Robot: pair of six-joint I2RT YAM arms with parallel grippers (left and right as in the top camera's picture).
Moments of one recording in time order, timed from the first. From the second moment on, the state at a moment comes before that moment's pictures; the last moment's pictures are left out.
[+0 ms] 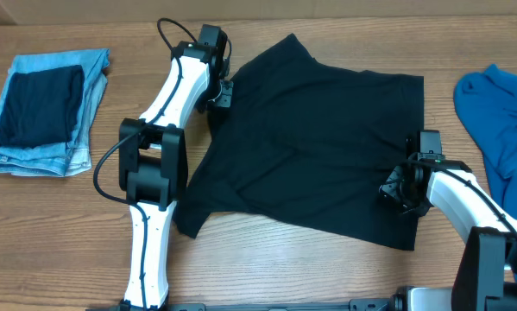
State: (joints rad) left arm -0.23 2.48 2.12 -1.04 -0.04 -0.08; right arm -0.09 1.56 0.75 -0.63 0.08 0.54
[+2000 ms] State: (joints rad) left arm -0.09 2.48 2.14 -1.05 0.08 -0.37; right arm -0.09 1.56 0.75 -0.62 0.07 0.54
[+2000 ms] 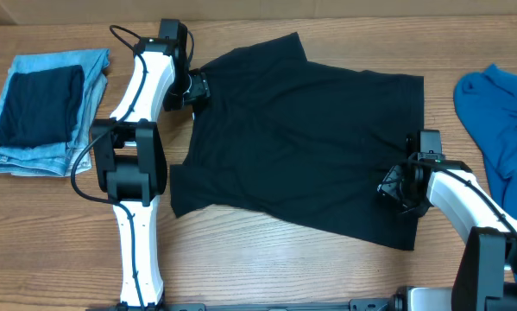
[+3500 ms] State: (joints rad) left arm -0.05 2.46 2.05 -0.89 -0.41 -0.09; right arm -0.09 1.56 0.75 -0.62 0.07 0.54
